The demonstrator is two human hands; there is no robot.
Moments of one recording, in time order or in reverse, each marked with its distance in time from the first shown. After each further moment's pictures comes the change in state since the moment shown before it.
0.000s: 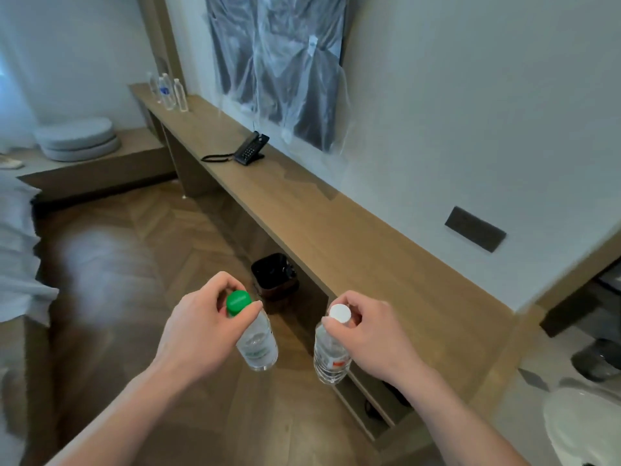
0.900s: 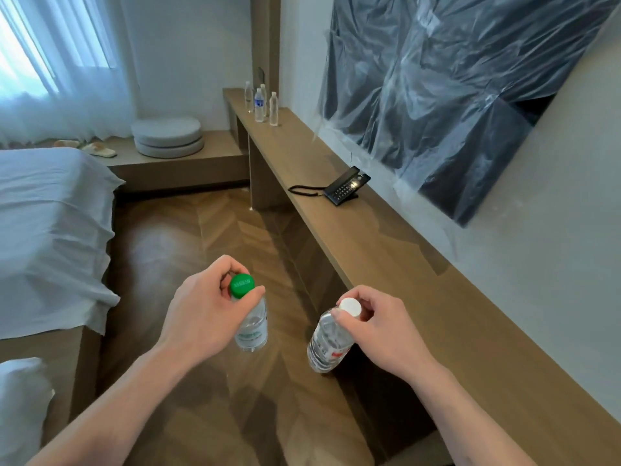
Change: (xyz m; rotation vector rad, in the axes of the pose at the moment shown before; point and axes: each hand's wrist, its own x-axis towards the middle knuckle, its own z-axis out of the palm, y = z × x) left_hand 0.329 -0.201 -0.146 0.023 0.223 -0.102; right_hand 0.372 -0.188 0.184 -0.022 -0.154 -0.188
